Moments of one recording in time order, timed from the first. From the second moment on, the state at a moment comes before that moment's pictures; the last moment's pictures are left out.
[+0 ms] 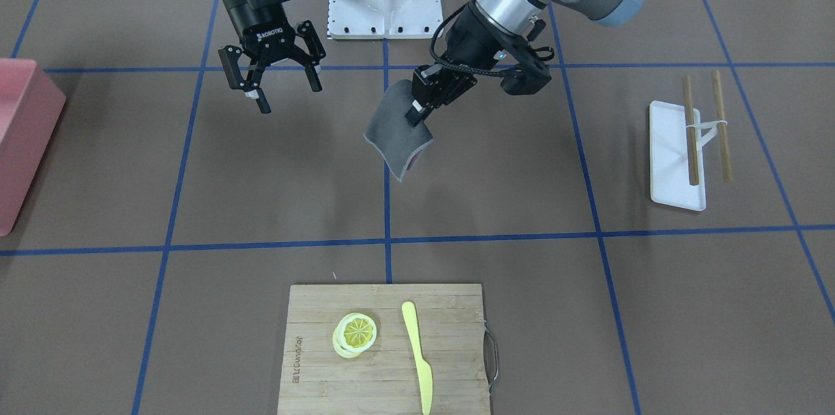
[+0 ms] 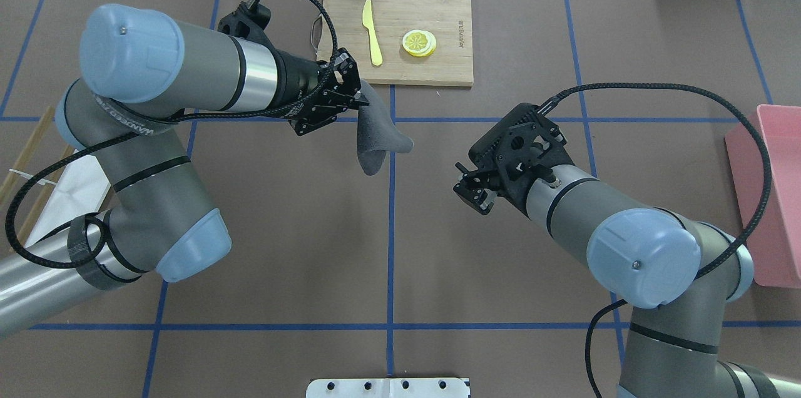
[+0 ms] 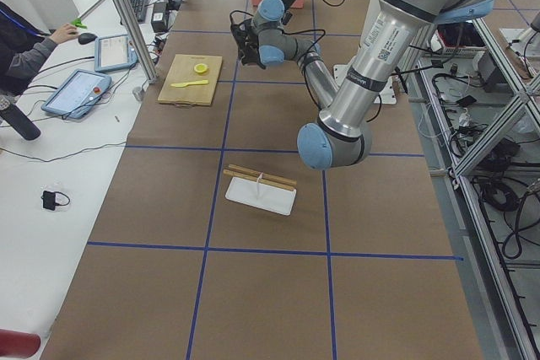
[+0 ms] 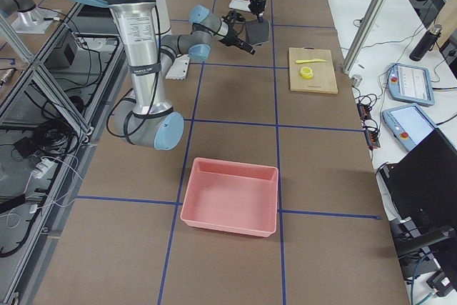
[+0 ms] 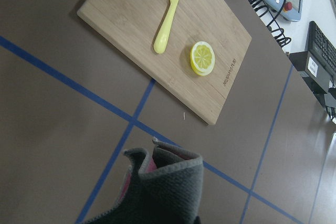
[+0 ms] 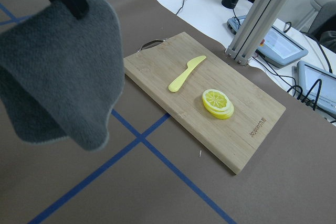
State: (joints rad) left arm -0.65 -2.19 -1.82 -2.14 -1.90 -2.03; right arm 0.35 -1.28 2.10 -1.16 1.16 0.47
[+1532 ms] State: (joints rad) left arm -0.58 -2.26 -1.84 -2.15 -1.87 -2.29; right arm 0.30 -1.23 2.08 -1.16 1.08 0.46
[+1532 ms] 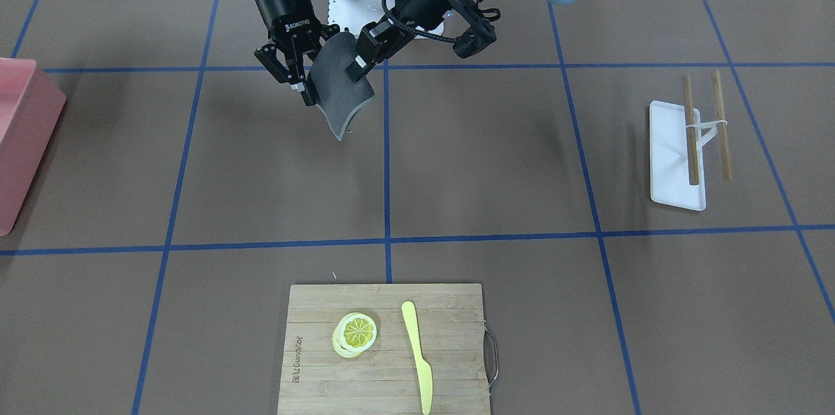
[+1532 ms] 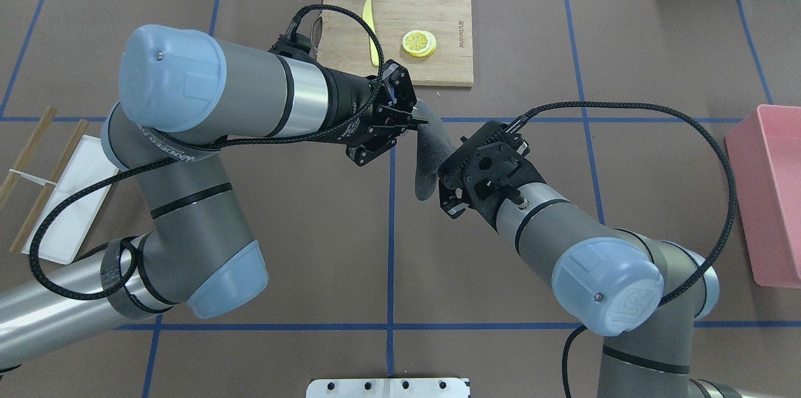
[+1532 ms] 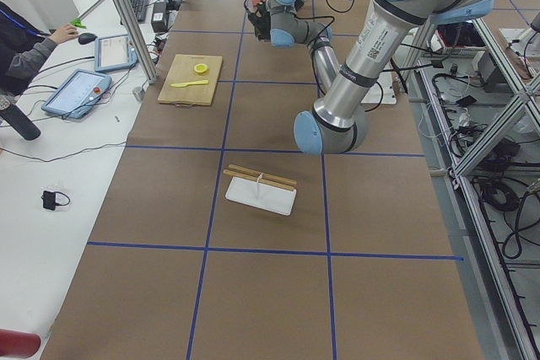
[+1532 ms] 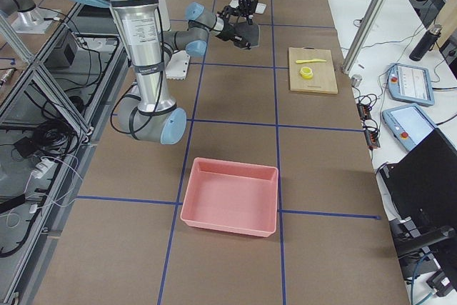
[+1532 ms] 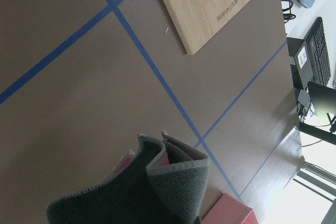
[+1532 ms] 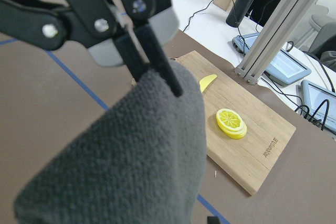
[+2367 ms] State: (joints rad) left arm -0.59 -2.19 -1.86 -2.14 -1.87 -2.07; right arm 0.30 -1.25 2.11 -1.16 1.08 0.48
